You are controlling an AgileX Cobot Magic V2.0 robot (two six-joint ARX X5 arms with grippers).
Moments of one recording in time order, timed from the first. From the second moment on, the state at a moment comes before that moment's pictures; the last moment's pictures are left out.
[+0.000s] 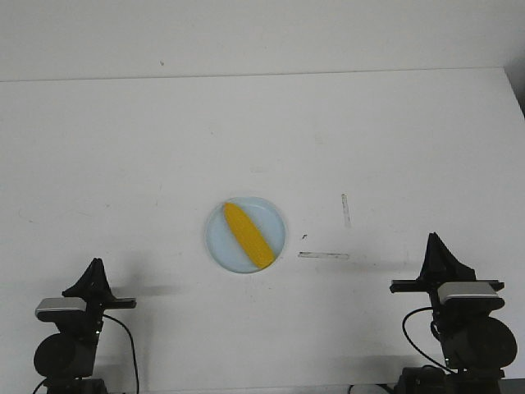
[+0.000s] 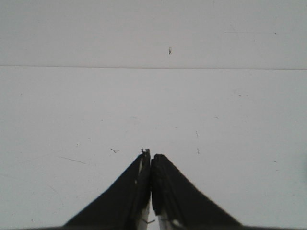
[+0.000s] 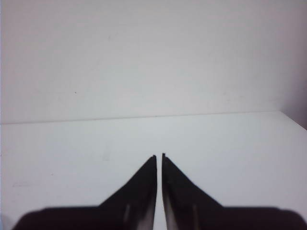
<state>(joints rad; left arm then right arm) -0.01 0.00 0.03 0.10 -0.02 -0.02 -0.06 0.20 0.45 -0.24 -0.05 0.07</state>
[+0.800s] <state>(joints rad) -0.01 0.00 0.03 0.10 -0.02 -0.02 0.02 0.00 0.02 0.13 -0.08 0.07</state>
